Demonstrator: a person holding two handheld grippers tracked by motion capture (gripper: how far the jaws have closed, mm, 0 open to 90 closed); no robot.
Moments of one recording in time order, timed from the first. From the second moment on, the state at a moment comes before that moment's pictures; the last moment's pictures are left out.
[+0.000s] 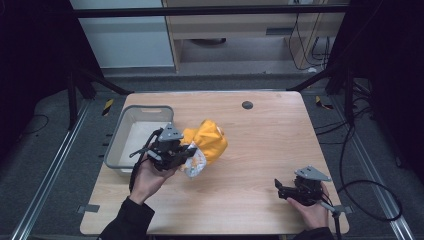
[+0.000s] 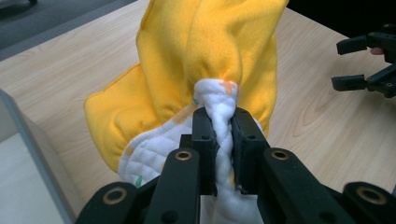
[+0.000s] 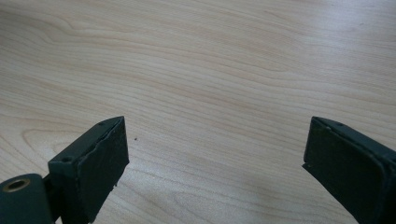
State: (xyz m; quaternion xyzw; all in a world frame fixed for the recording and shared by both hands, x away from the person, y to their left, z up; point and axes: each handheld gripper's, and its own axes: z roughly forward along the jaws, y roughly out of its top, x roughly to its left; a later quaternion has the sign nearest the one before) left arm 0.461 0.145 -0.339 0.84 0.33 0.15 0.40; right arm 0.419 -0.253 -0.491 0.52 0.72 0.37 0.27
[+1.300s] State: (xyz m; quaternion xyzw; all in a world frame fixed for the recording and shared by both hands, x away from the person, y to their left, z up) left arm 0.461 0.099 -0.387 0.88 0.28 0.10 0.37; right arm 0.418 -0.252 -0.491 0.51 0.73 0.37 0.27
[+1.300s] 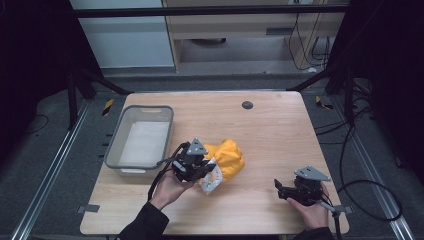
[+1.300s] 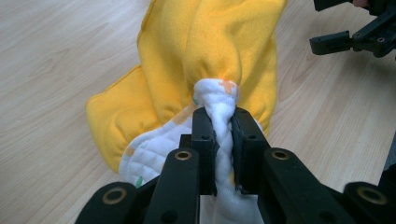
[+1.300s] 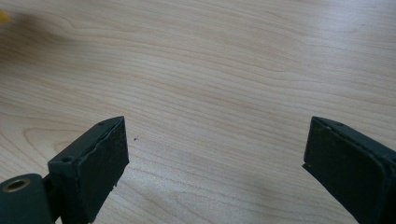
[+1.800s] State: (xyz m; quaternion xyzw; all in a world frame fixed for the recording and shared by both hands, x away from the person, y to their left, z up) left arm 0.463 0.081 -0.407 0.90 0.27 0.08 0.34; right arm 0.418 -0.252 -0.490 0.51 0.73 0.37 0.27
